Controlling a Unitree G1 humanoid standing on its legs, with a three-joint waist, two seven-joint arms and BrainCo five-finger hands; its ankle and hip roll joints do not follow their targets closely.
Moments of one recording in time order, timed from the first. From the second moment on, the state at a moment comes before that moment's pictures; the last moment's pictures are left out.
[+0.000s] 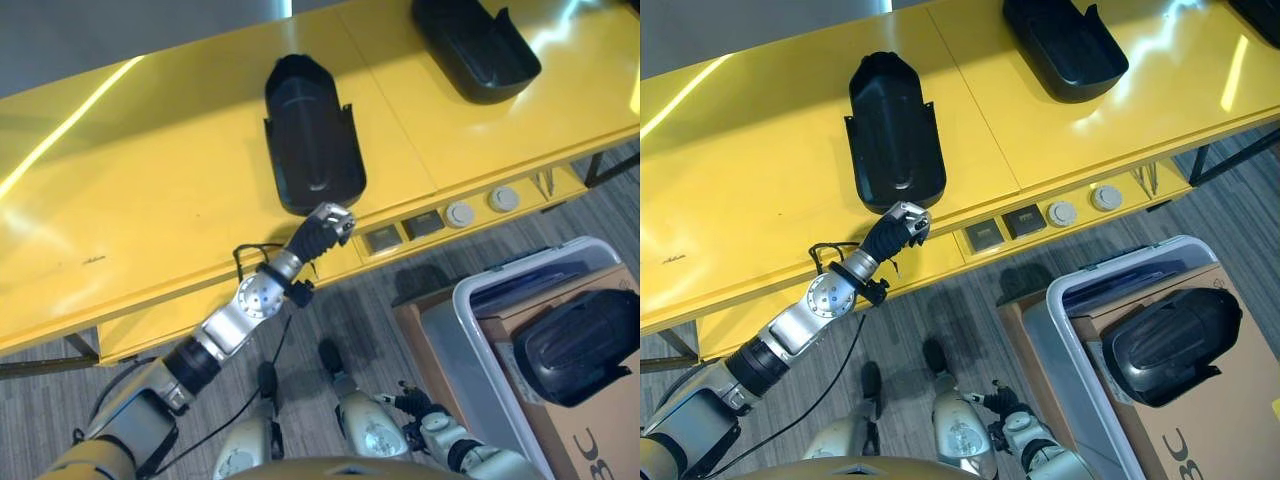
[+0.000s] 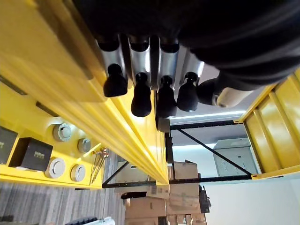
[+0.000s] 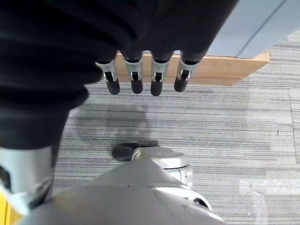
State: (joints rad) left arm -0.50 0.34 -0.64 0.08 -0.21 -0.18 0.13; right arm -0.20 -0.22 0.39 1.27 0.11 -0.07 -0.14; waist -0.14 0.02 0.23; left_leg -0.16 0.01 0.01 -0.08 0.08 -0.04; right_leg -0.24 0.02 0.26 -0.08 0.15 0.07
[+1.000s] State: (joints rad) left arm -0.52 0.39 -0.52 -0.02 -0.10 -0.19 0.27; right arm -0.20 -0.22 0.39 1.27 0.11 -0.08 -0.16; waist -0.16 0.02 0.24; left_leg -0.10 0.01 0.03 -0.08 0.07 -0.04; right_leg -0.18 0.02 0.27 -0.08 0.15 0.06
